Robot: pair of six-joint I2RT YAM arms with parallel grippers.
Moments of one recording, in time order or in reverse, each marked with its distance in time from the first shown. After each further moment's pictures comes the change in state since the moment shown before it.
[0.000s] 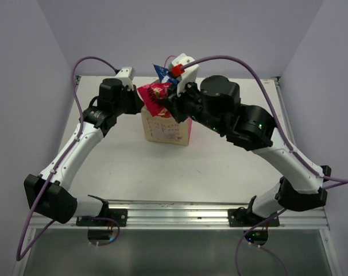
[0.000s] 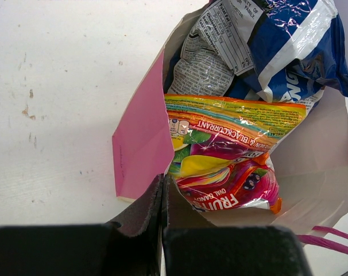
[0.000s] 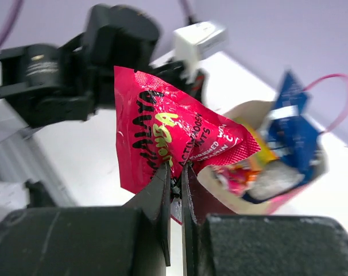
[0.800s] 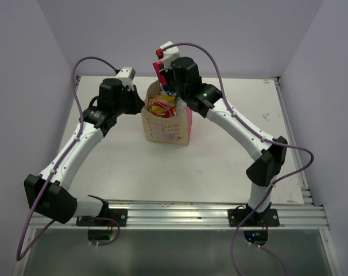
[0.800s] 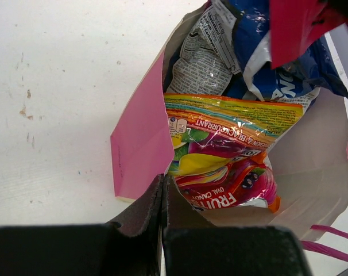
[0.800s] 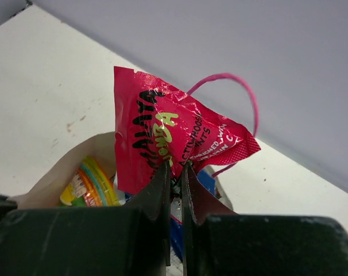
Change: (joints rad) left arm 0.000 0.000 0.000 0.000 0.008 0.000; right arm -0.344 0.321 -0.121 0.423 0.138 -0.234
